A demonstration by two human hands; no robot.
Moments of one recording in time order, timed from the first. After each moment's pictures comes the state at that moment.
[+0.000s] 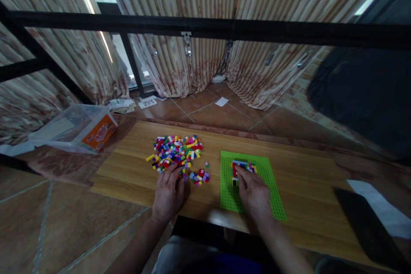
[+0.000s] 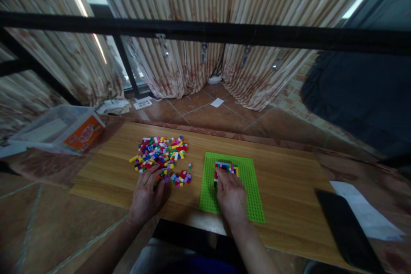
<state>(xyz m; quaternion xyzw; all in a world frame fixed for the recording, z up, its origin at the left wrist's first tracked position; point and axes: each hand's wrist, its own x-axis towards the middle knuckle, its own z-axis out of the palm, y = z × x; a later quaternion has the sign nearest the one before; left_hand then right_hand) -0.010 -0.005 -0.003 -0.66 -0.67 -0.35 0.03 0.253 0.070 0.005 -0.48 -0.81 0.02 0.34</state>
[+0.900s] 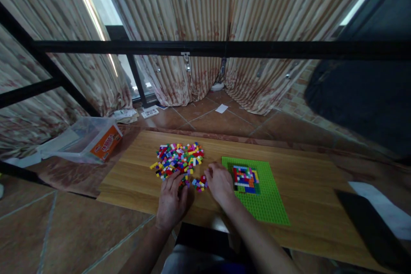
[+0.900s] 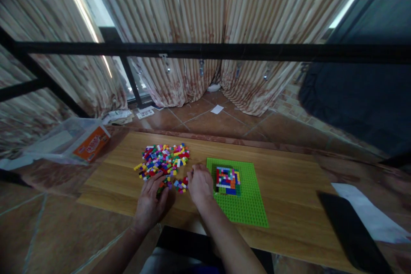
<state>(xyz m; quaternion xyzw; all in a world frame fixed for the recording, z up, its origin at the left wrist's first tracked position) -0.011 -0.006 -0.002 -0.65 -0.66 -0.36 0.03 0.145 0.089 0.024 -0.56 -0.79 0.14 0.22</state>
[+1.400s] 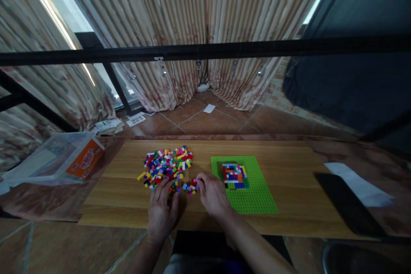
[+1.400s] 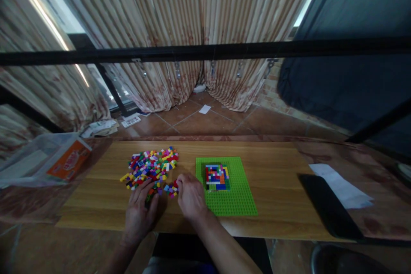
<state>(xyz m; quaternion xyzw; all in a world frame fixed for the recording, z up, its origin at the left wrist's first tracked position) -0.015 -0.004 -0.003 -0.66 -0.65 -0.37 0.06 0.160 0.060 0.033 -0.49 -0.80 0.20 0.29</state>
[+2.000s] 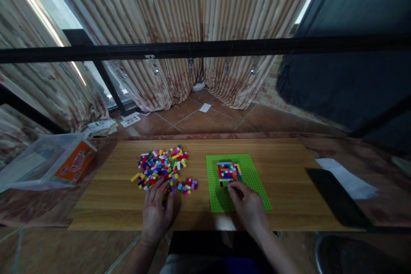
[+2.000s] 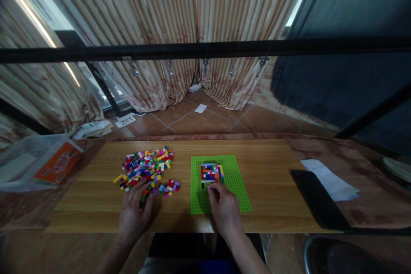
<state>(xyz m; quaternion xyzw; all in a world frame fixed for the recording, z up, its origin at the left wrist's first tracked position) -0.016 -0.001 -0.004 -0.67 -0.64 -0.37 0.06 0.257 0.032 0.019 -0.60 -0.66 0.25 0.39</state>
